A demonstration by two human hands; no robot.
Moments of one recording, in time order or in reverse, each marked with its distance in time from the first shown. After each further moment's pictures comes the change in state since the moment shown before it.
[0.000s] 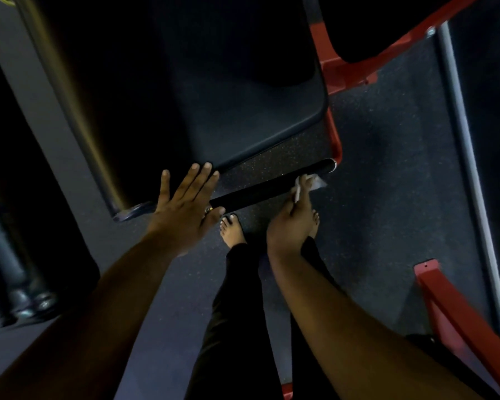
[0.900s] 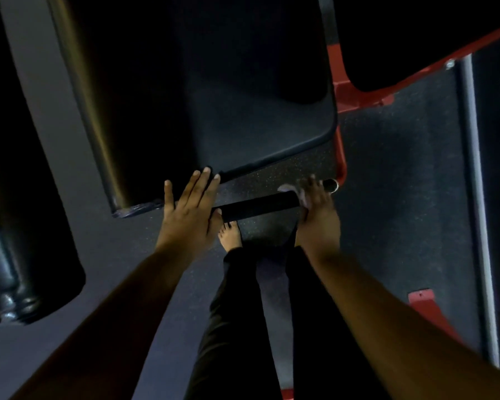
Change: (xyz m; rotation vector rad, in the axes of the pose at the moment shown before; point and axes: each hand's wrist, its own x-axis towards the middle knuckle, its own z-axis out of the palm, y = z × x) left_hand 0.002 0.037 0.003 -0.132 0.155 -0.228; right_hand 0.093 0.019 -0.054 -0.770 -0.384 -0.537
